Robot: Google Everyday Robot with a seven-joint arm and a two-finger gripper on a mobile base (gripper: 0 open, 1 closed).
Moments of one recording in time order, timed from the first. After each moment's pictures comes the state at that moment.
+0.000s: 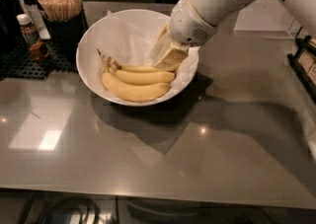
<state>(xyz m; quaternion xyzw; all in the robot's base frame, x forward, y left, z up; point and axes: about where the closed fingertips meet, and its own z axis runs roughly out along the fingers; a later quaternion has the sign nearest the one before) 0.554 0.000 0.922 -0.73 0.61 0.14 0.27</state>
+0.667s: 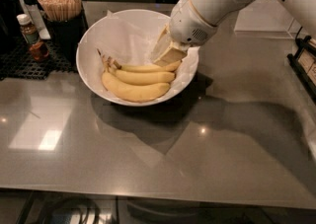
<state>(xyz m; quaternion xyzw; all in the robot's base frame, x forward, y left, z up) 0.554 0.000 0.922 -0.73 0.61 0.14 0.27</state>
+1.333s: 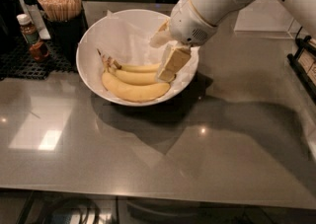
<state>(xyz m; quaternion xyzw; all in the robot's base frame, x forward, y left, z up) 0.554 0.000 0.922 -0.73 0.61 0.14 0.27</state>
